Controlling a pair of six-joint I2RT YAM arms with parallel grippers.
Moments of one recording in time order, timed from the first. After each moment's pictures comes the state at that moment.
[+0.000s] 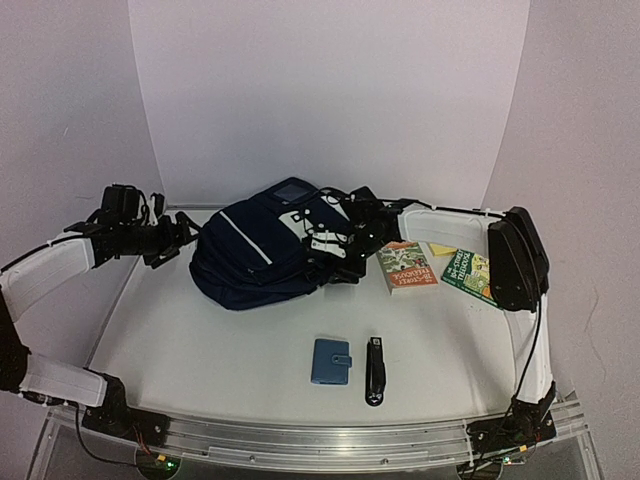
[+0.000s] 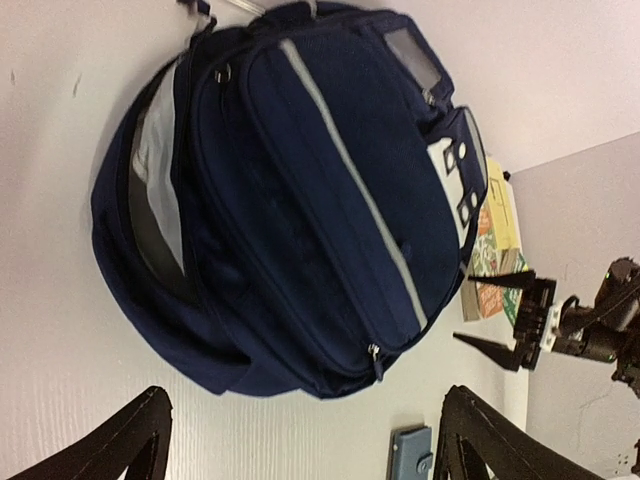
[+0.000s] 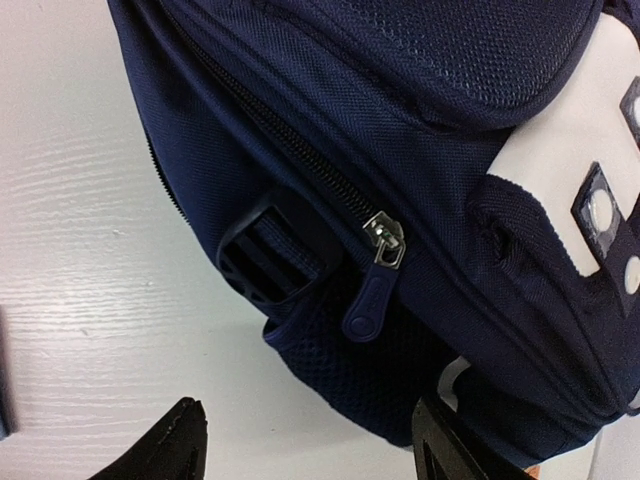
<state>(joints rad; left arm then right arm) -0.19 1.21 0.90 -0.33 0.36 -0.59 0.70 2.18 1.79 -0.60 -0.16 -0.84</state>
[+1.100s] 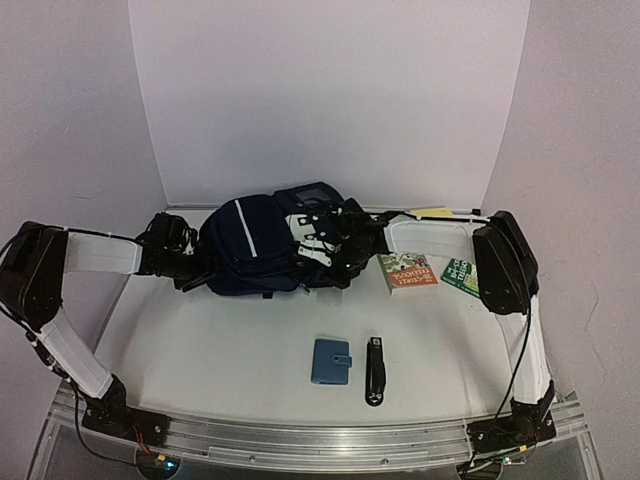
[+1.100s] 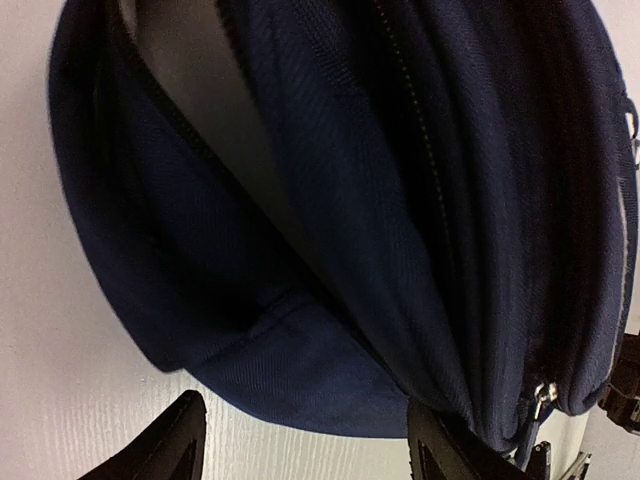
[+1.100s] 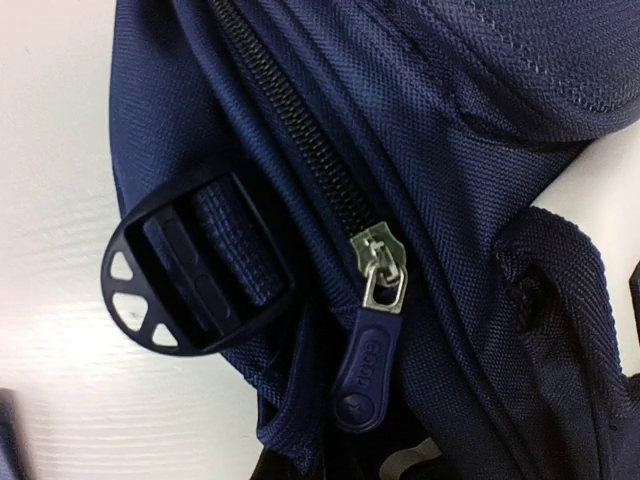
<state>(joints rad) -0.30 1.60 0.85 -0.10 0.25 -0.62 0.75 2.23 1.77 -0.50 -0.18 -0.70</state>
